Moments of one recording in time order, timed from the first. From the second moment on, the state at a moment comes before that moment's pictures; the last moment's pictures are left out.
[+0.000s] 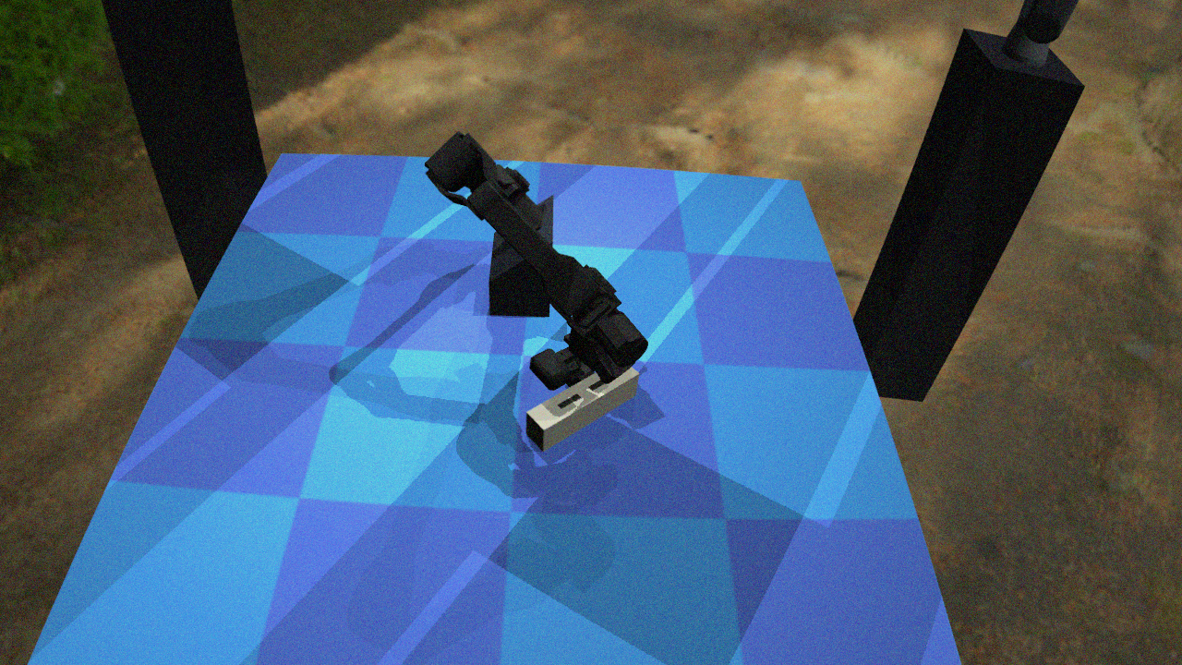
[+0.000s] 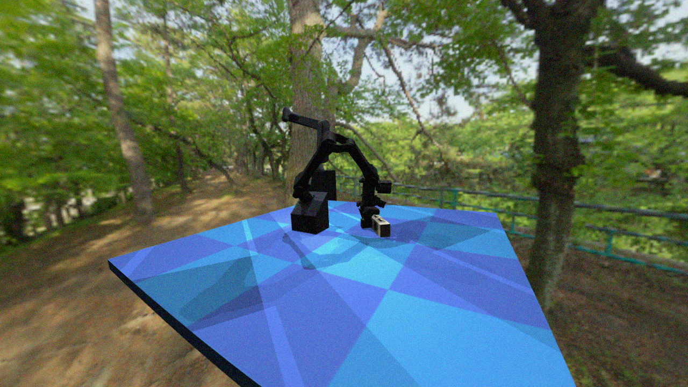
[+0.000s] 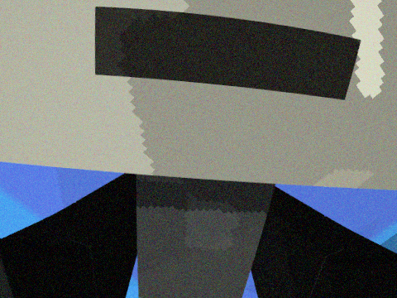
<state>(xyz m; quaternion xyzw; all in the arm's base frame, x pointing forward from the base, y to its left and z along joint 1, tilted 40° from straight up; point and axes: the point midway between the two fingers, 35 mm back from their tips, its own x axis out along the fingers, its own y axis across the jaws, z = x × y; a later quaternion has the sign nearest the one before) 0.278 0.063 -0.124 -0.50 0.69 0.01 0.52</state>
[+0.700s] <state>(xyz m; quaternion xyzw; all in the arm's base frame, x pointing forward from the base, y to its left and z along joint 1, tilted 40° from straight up) 0.278 0.063 -0.124 -0.50 0.69 0.01 0.52</state>
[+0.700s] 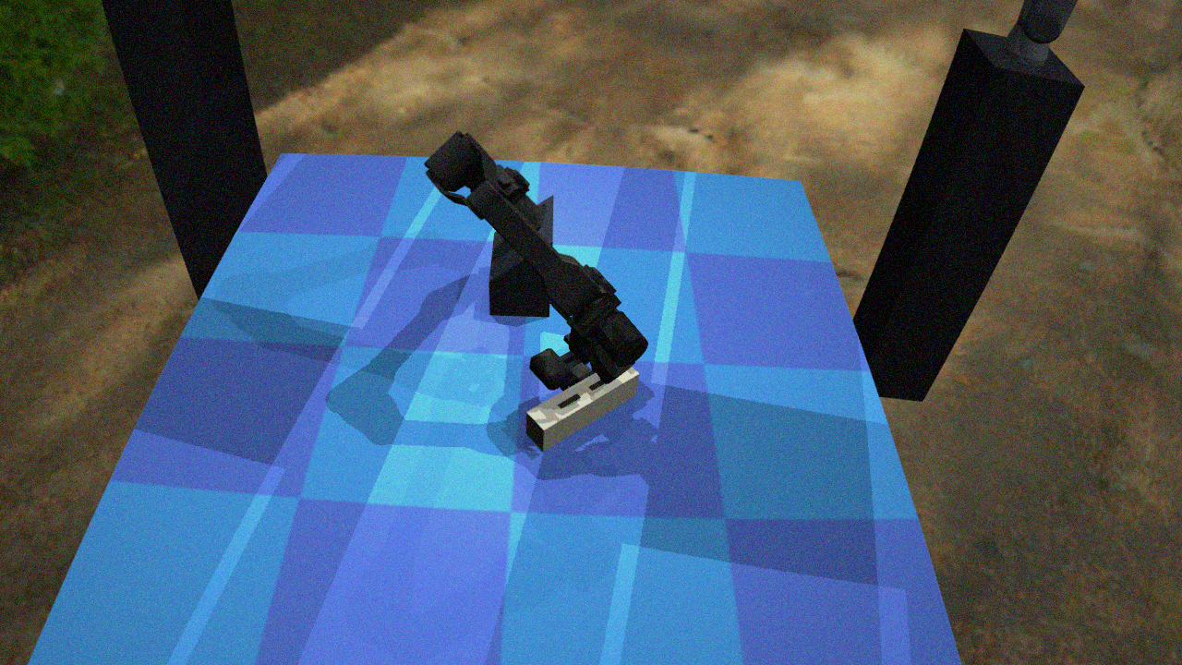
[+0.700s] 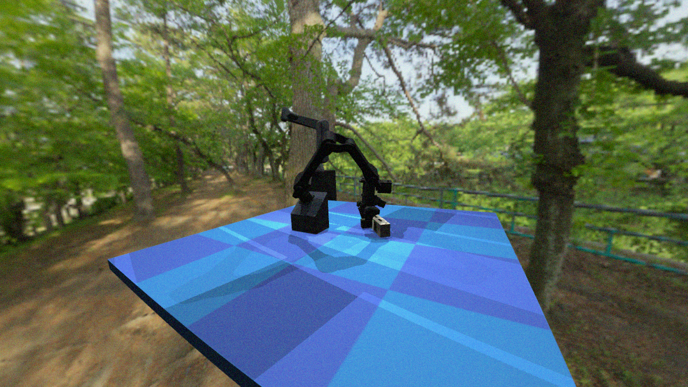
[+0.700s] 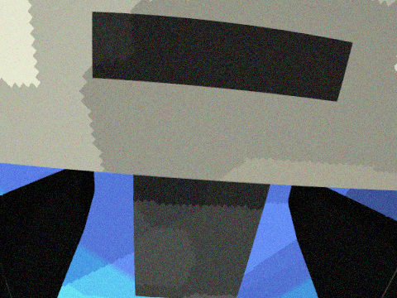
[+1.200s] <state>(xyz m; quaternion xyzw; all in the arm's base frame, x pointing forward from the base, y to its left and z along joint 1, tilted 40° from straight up) 0.276 0.062 -0.123 -0.50 0.68 0.01 0.53</state>
